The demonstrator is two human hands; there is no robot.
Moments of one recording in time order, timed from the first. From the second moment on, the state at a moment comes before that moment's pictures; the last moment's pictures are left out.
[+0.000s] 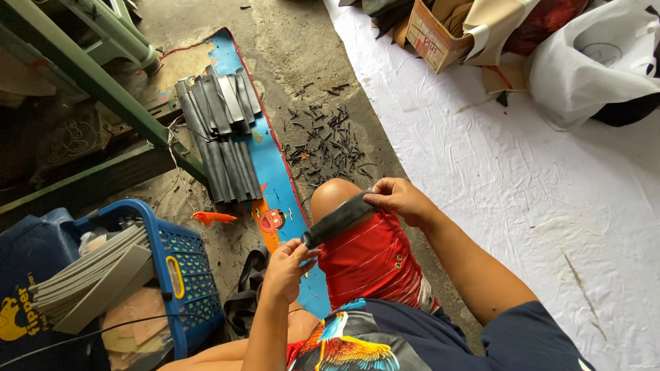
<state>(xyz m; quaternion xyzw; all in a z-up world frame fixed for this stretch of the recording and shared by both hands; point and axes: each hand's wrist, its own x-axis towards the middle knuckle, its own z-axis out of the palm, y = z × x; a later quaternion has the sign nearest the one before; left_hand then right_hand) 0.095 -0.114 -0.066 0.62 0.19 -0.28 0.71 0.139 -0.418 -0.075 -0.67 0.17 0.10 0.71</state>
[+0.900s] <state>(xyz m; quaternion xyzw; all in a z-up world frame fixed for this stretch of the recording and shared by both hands) 0.081 -0.109 -0.036 0.68 0.07 -0.07 0.73 0.137 -0.416 -0.043 -0.76 0.15 -0.06 0.63</state>
